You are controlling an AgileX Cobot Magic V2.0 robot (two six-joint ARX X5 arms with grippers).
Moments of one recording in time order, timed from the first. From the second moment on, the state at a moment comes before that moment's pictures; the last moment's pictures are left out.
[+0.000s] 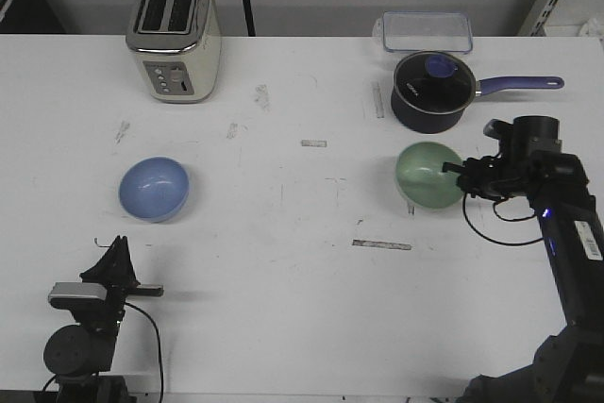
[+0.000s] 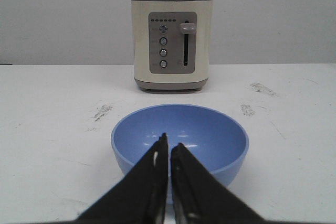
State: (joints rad) left arm 0.00 0.01 0.03 0.16 0.00 0.00; right arm -0.12 1.57 1.35 -0.88 -0.34 0.18
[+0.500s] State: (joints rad) left arm 0.00 0.01 0.03 0.16 0.00 0.00; right arm 0.39 1.61 1.35 -0.83 -0.12 0.49
